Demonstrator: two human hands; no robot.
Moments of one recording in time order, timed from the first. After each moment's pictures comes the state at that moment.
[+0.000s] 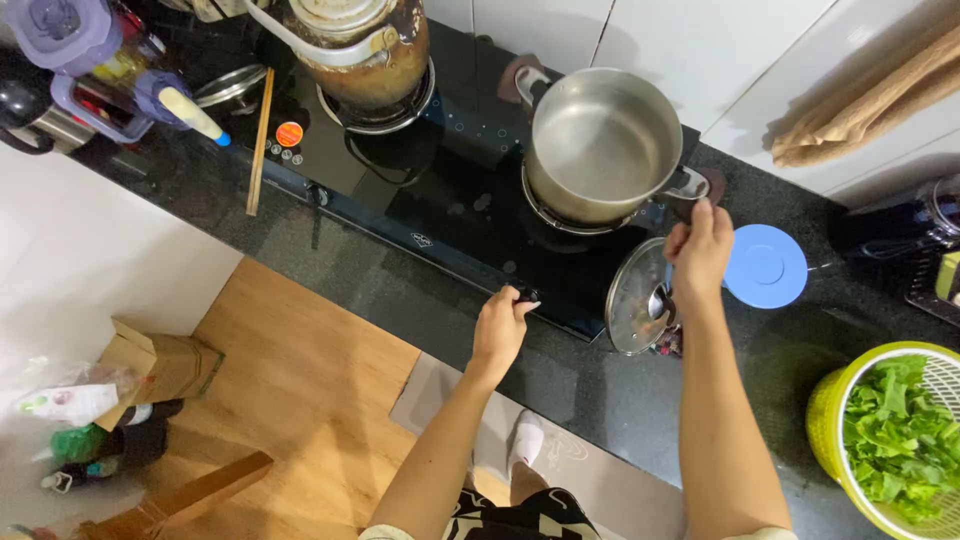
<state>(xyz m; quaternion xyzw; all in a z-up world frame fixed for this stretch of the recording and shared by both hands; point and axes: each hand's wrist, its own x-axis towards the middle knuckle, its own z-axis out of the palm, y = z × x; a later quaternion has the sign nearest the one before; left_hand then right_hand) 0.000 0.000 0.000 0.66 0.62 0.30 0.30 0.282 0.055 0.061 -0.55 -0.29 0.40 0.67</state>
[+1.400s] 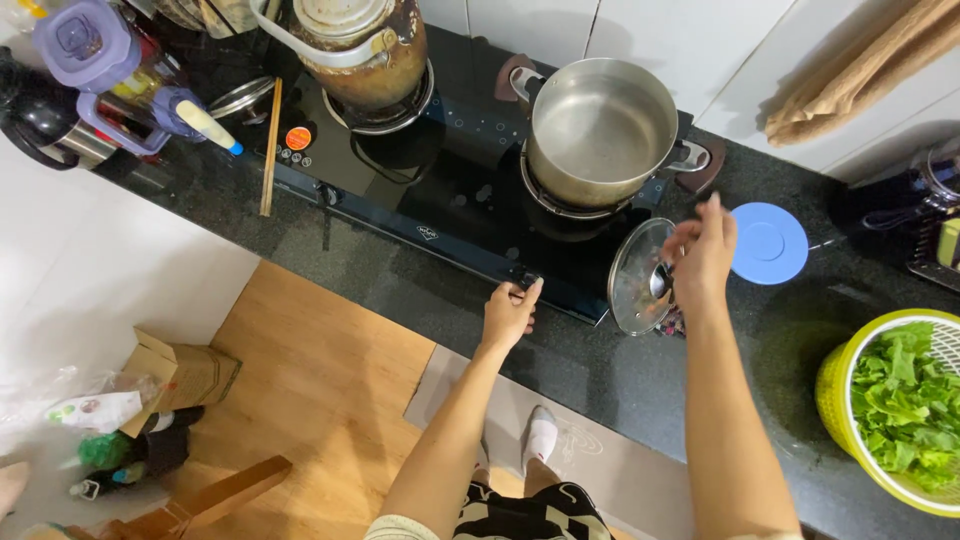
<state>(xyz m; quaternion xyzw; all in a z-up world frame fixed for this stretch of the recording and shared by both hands) -0.002 -0.005 -0.010 0.44 0.63 0.31 0.55 0.281 0.016 0.062 -0.54 -0.16 0.44 0.70</state>
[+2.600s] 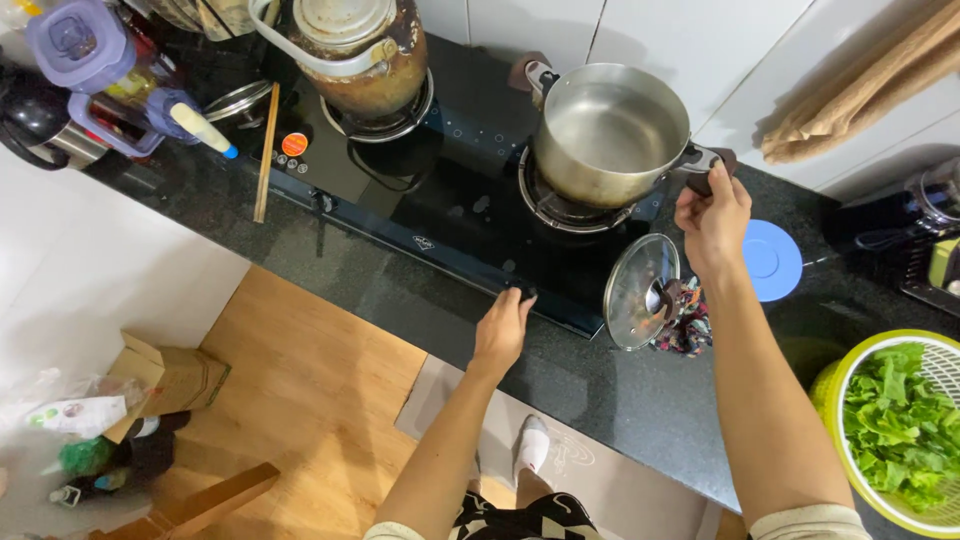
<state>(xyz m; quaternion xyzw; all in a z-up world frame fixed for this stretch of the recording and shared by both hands) -0.005 -0.012 -0.003 0.74 0.55 0.33 0.20 0.327 0.085 0.071 -0.48 -0.27 0.48 0.69</state>
